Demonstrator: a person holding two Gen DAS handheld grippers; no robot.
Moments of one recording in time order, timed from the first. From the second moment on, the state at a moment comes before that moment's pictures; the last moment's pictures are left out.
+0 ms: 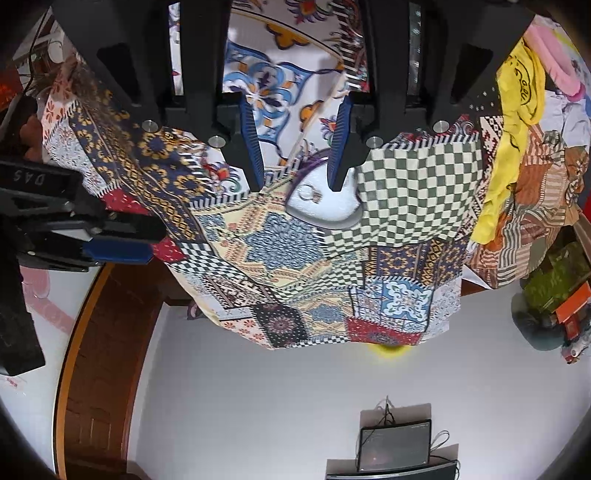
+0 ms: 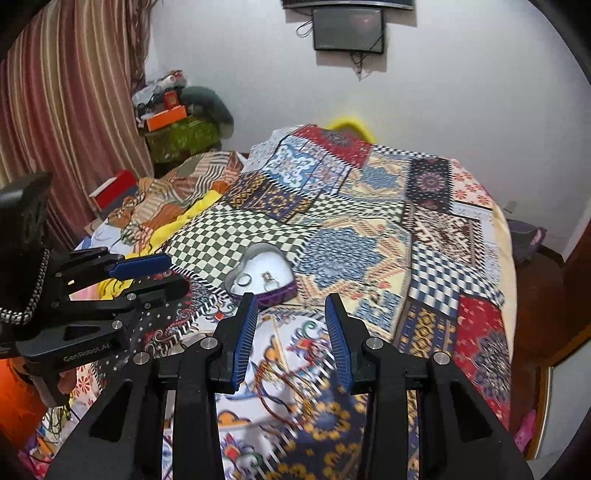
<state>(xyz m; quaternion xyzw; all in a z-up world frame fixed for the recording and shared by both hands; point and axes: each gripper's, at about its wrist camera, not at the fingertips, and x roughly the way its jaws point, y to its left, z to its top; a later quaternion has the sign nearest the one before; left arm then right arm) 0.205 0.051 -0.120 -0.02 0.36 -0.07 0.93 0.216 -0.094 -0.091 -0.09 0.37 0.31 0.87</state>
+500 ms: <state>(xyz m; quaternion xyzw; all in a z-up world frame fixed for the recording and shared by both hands) 0.217 0.002 -0.174 -0.02 0.43 -0.11 0.90 0.206 -0.159 -0.133 -0.08 0.40 0.26 0.88</state>
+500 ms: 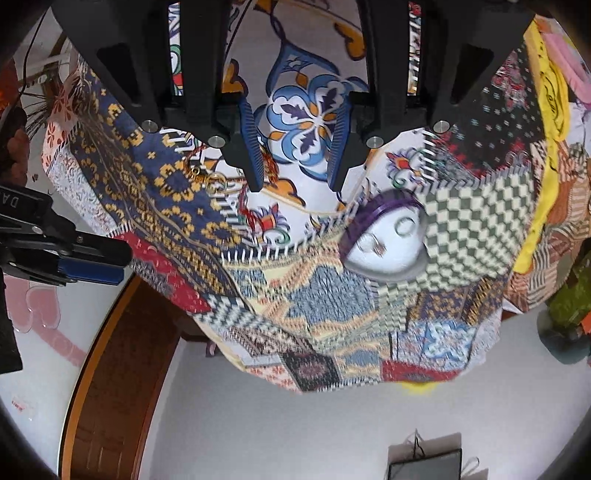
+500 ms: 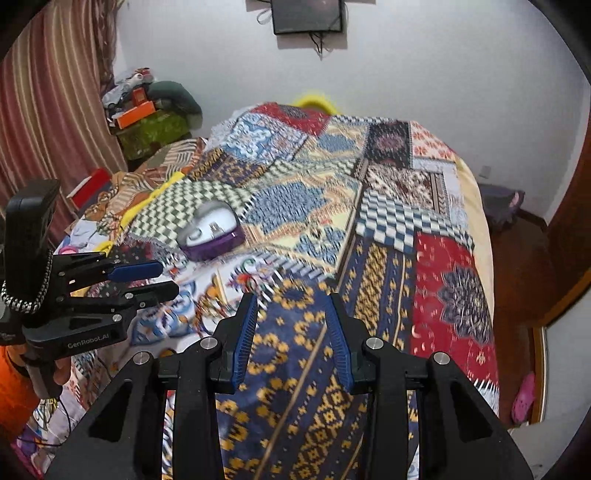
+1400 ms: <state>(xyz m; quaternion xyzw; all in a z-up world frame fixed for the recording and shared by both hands) 0.226 -0.009 -0.194 -0.06 0.43 -0.14 0.89 0.203 -0.154 -0.169 -0.07 0.43 0.28 0.85</state>
